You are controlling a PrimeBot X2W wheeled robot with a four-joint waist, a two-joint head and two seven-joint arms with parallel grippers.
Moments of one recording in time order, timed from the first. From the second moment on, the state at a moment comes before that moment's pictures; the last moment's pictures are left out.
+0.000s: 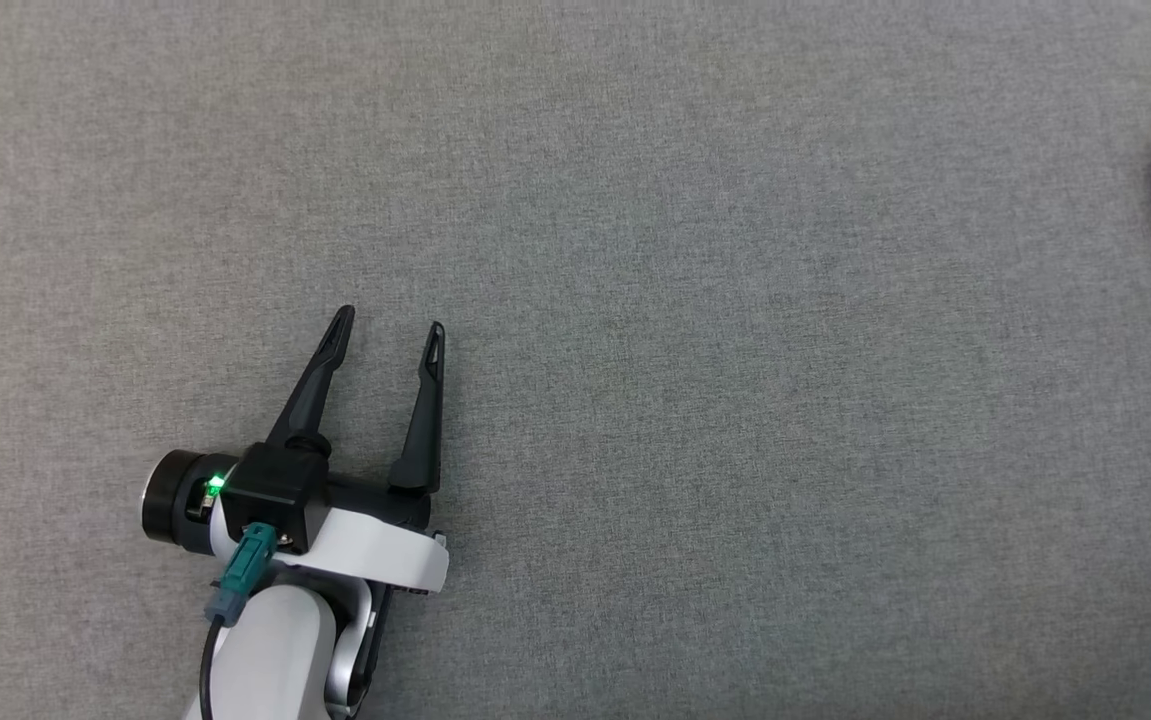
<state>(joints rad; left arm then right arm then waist) -0.25 0.05 -0.23 0.16 -0.12 0.04 -0.26 -0.95 -0.71 0.67 1.17 0.40 0.13 -0.17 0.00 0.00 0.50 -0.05</state>
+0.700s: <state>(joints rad) -0.20 0.05 -0.26 0.17 -0.19 0.09 -0.26 -1.03 -0.66 0.61 1.17 0.23 0.13 -0.21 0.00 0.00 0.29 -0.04</state>
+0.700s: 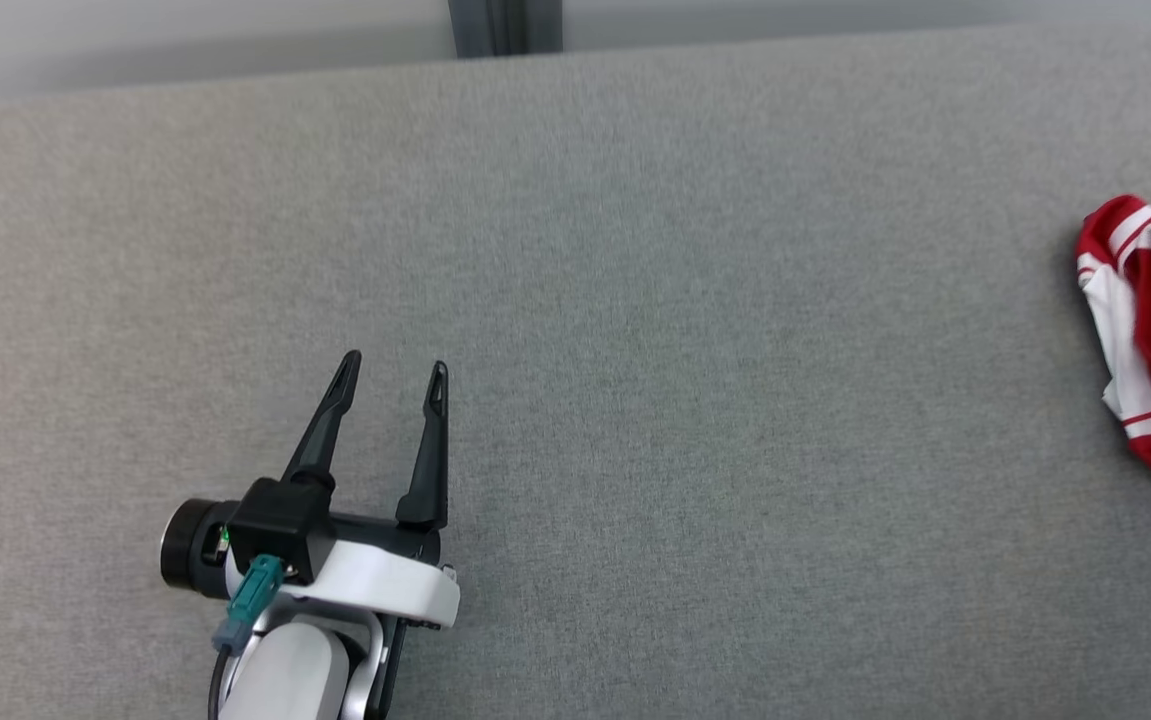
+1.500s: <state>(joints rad) -0.06 0.05 -0.12 0.09 -0.20 0.12 -0.26 -0.37 -0.18 0.04 0.21 0.28 0.13 -0.26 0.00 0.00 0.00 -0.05</state>
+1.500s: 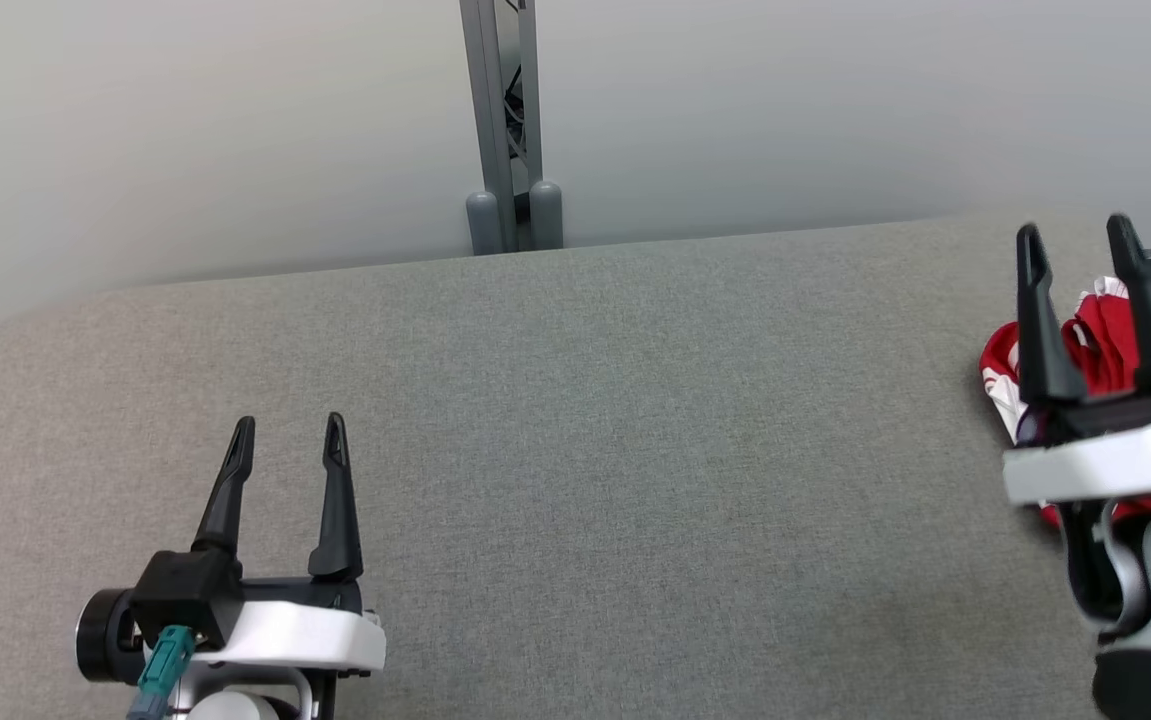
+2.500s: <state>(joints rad) 0.06 0.05 -0.10 0.03 -0.25 0.18 -0.26 -0.07 -0.05 0.07 0.13 0.25 0.13 -0.26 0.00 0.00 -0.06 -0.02</state>
